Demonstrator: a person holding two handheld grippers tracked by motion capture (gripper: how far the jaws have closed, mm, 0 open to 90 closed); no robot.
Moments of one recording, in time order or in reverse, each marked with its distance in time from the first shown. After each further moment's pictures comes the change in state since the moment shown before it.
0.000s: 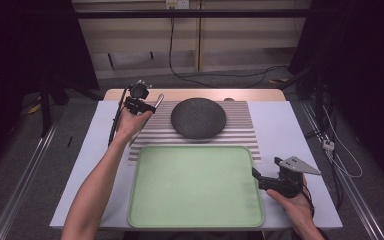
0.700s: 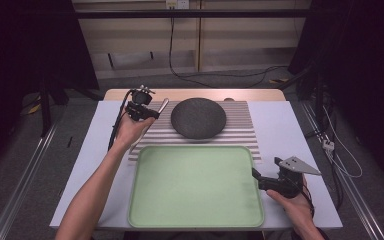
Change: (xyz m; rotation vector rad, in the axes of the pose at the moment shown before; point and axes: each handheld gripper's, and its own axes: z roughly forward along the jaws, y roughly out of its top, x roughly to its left) left arm -0.029 -0.012 -0.024 -0.013 -0.030 0.055; right arm 0.001 0.000 0.000 0.003 -0.002 -0.002
